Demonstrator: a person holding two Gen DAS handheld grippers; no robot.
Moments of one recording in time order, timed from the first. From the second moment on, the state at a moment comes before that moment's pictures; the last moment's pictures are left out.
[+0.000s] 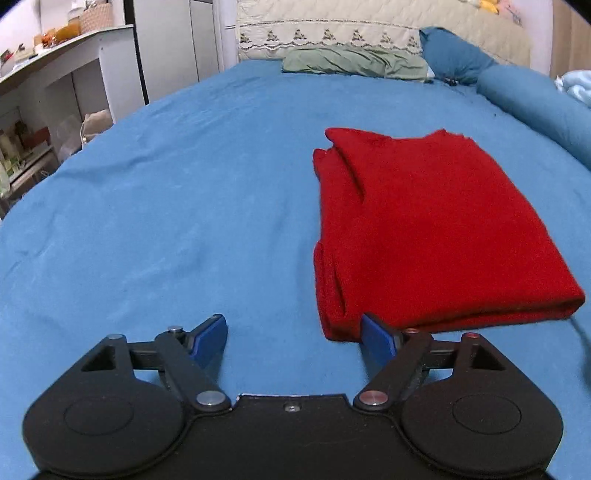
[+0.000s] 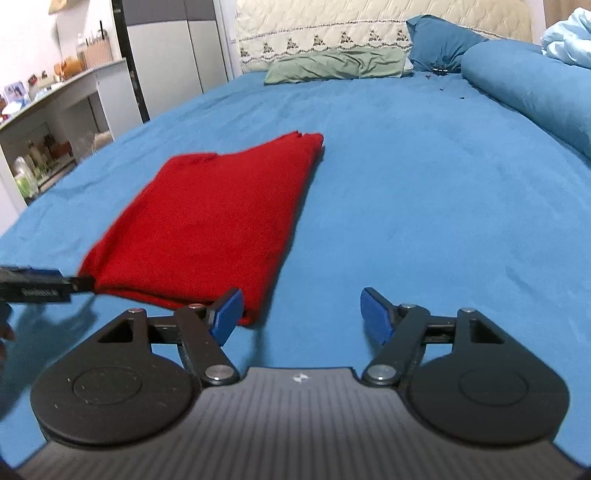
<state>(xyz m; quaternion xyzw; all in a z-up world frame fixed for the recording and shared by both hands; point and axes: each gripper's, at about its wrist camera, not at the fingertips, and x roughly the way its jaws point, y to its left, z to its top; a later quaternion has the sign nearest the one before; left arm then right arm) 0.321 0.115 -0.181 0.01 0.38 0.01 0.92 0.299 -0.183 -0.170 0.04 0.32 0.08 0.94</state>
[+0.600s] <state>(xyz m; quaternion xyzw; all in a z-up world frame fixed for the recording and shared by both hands) 0.462 0.132 -0.147 -0.09 0.43 -0.11 0.89 0.444 -0.203 -0.138 0.18 0.44 0.14 0.87</state>
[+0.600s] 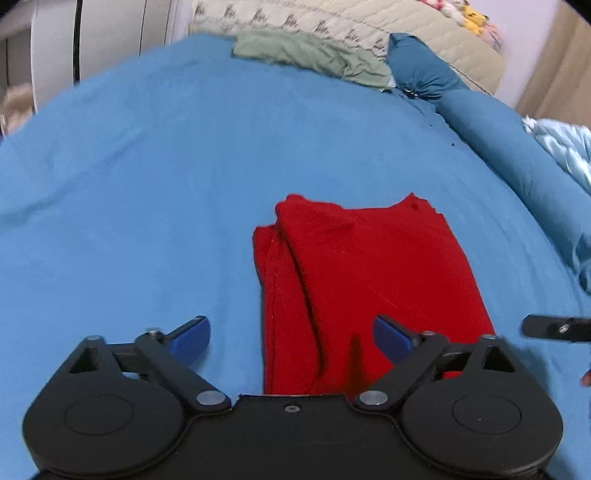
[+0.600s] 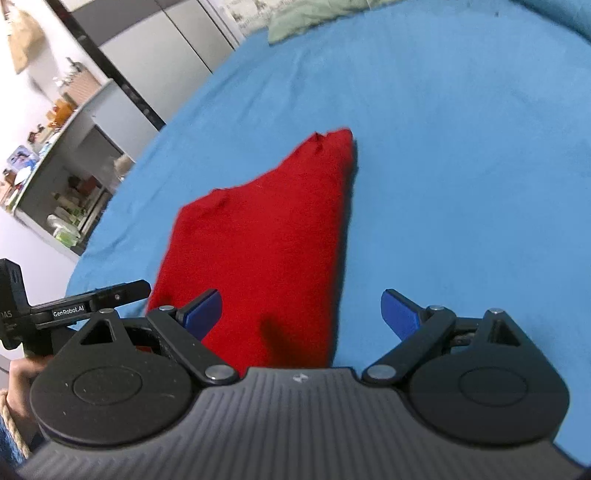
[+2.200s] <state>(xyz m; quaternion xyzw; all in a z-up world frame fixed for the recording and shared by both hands) 0.249 0.002 -0.150 -0.01 0.40 -0.10 0.91 0.216 -0.299 -0.155 0.06 0.39 0.04 0.92</state>
